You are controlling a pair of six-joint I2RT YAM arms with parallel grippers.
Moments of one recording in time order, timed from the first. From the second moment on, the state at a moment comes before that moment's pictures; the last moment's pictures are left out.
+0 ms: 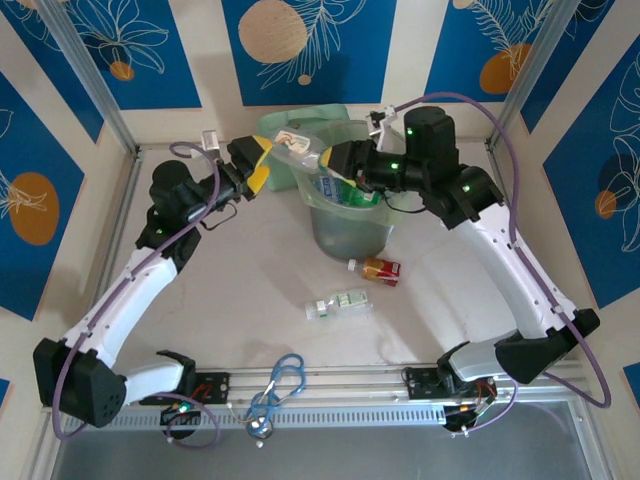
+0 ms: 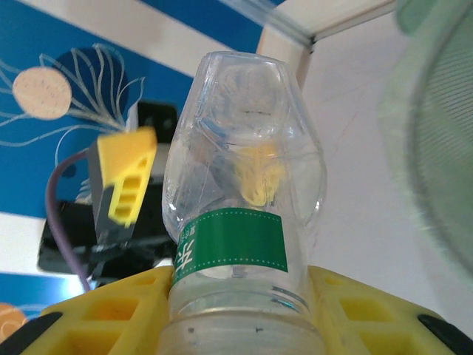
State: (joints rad) left arm -0.34 1.16 1.05 0.17 0.51 -1.27; right arm 0.51 1.38 1.70 -0.69 -0.52 0.88
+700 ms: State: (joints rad) left arm -0.33 1.07 1.08 -0.17 0.47 -1.01; right arm 0.13 1.47 1.64 -0.74 -0.52 0.81
